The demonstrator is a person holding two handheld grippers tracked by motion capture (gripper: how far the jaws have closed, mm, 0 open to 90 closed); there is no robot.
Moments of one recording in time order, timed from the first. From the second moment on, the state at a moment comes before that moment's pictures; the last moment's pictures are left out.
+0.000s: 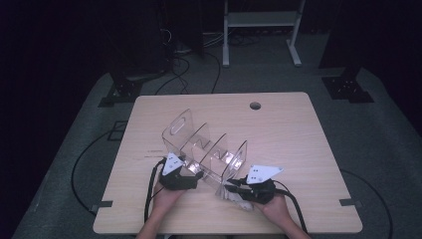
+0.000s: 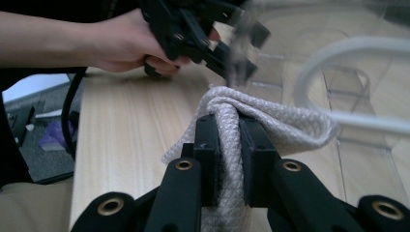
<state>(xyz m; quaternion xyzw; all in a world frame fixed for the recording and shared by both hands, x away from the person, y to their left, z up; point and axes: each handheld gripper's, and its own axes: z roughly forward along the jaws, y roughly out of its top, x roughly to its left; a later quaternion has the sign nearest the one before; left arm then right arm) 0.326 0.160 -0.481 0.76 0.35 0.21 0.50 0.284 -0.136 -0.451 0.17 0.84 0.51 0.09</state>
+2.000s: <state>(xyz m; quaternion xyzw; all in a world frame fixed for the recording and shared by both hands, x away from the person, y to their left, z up) 0.328 0.159 -0.482 0.76 0.35 0.21 0.50 0.385 -0.203 -0.463 0.33 0.80 0.48 0.12</state>
